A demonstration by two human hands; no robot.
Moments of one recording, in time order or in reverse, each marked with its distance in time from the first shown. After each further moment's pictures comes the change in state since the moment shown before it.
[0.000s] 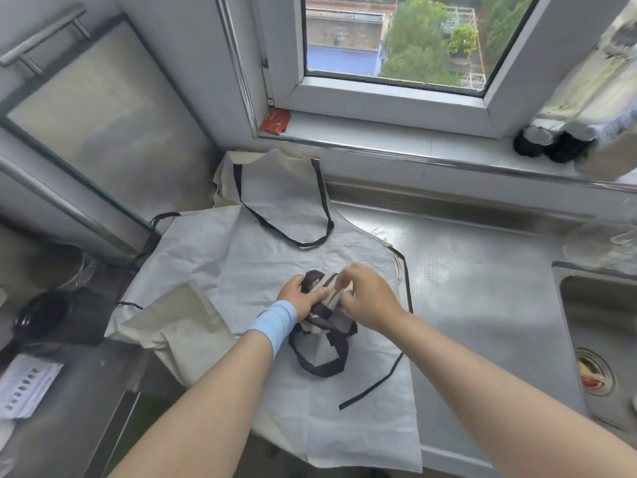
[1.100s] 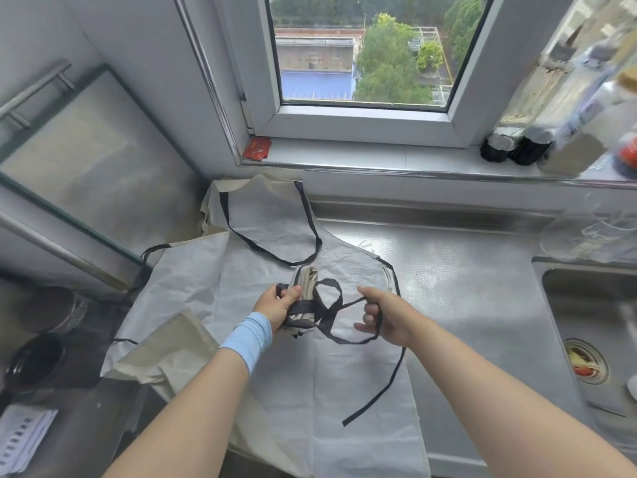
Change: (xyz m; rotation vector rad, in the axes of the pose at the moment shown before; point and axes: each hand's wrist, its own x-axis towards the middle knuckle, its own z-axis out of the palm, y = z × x) left_hand -0.011 0.022 -0.034 -0.489 -0.046 -0.146; right_hand -0.012 0.034 -0.020 1.219 -0.103 0.792
